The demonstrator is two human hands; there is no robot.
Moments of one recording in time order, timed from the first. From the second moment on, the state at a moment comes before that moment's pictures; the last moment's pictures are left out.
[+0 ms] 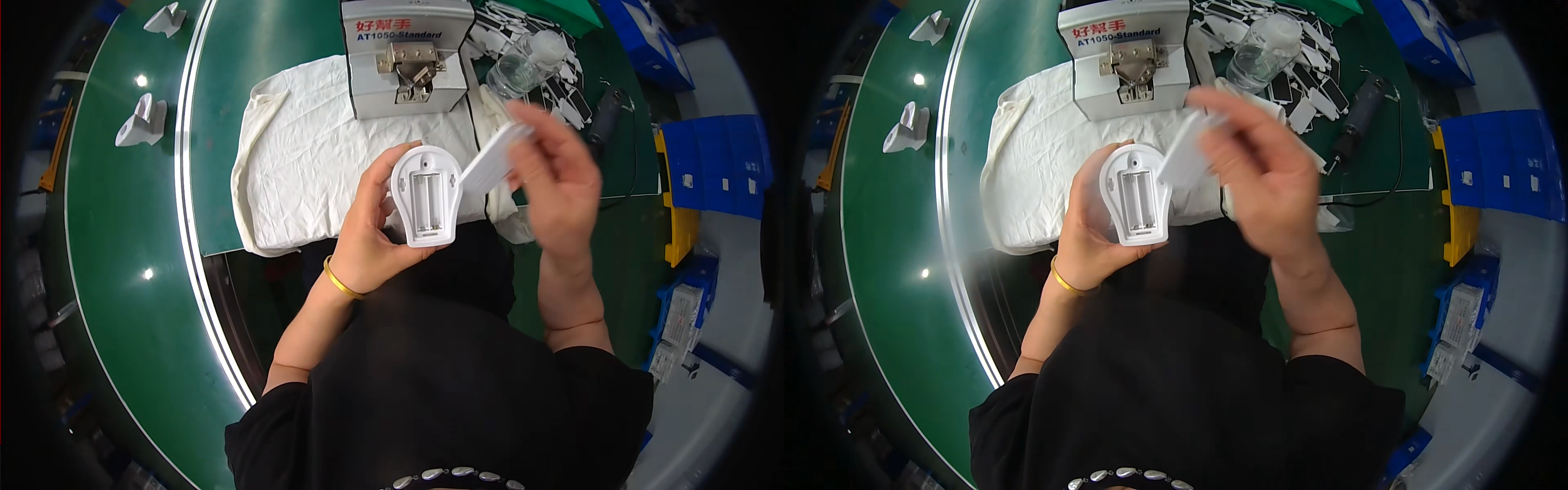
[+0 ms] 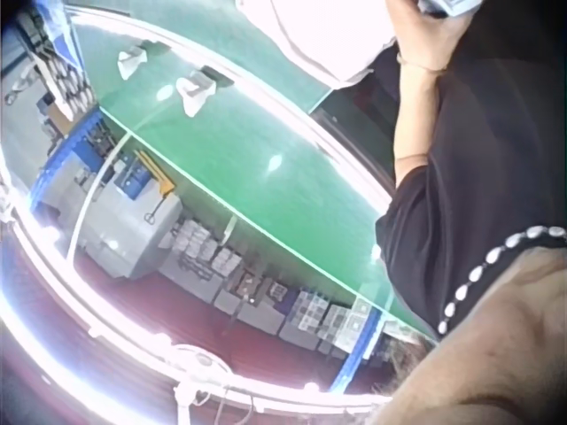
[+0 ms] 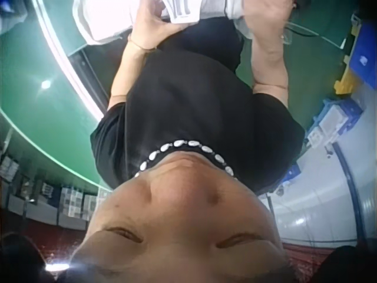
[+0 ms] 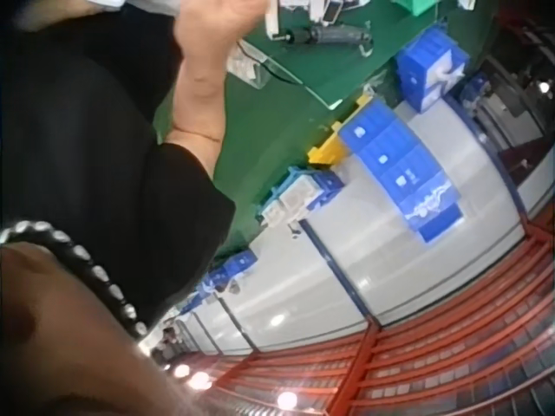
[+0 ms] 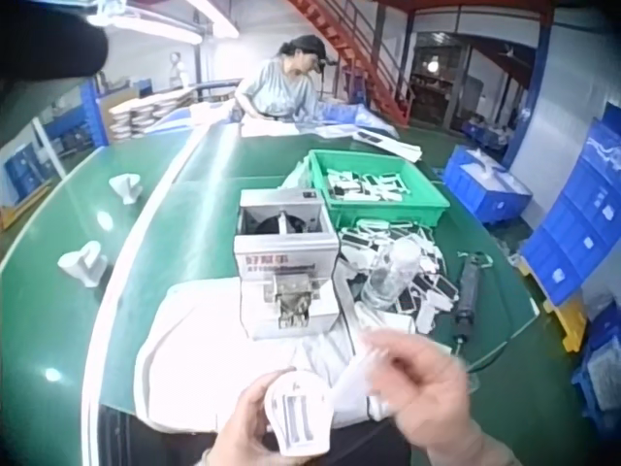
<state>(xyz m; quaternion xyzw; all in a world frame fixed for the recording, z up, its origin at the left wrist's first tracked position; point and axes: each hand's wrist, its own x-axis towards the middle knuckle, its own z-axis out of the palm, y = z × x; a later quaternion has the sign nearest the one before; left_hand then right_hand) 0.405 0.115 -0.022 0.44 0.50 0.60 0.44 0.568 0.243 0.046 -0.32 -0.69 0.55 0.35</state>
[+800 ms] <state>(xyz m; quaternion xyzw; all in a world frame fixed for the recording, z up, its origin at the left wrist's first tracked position) 0.408 0.116 0.001 0.40 0.46 0.64 0.46 0.562 0.224 0.032 -0.29 -0.52 0.78 0.19</state>
